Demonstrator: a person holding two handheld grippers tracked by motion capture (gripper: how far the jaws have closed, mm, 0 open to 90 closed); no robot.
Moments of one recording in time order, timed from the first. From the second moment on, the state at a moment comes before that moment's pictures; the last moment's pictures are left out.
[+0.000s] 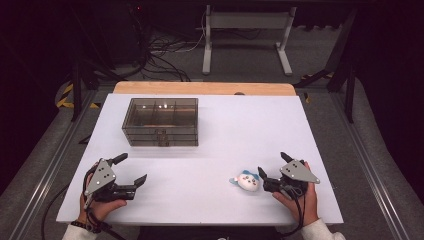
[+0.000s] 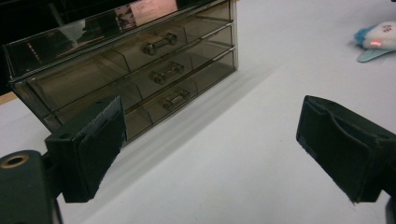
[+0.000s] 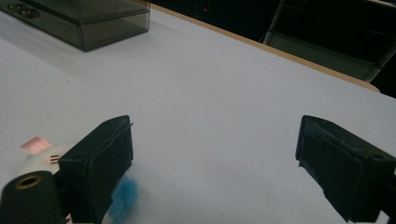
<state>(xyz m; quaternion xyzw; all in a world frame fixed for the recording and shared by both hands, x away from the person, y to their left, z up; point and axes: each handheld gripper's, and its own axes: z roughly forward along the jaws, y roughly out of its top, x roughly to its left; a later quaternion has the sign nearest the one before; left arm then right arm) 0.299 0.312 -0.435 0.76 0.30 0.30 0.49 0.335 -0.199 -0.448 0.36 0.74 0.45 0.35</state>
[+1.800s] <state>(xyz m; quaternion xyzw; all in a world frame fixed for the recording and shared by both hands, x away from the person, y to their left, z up) 0.355 0.252 -0.459 0.81 0.21 0.45 0.31 0.336 -0.193 -0.455 0.34 0.76 0.43 0.35</state>
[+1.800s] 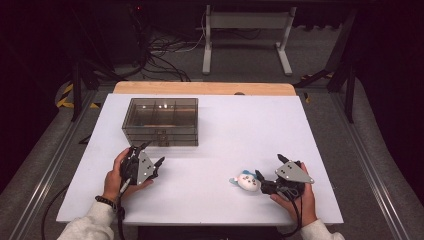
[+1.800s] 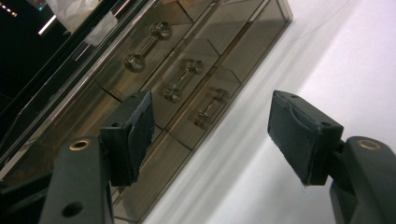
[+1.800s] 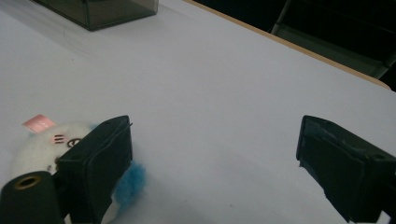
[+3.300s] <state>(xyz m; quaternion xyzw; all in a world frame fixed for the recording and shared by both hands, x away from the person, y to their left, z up) 0.380 0.215 -0.478 0.78 0.11 0.61 0.09 0.335 -0.190 -0.457 0.34 0.77 0.42 0.35</state>
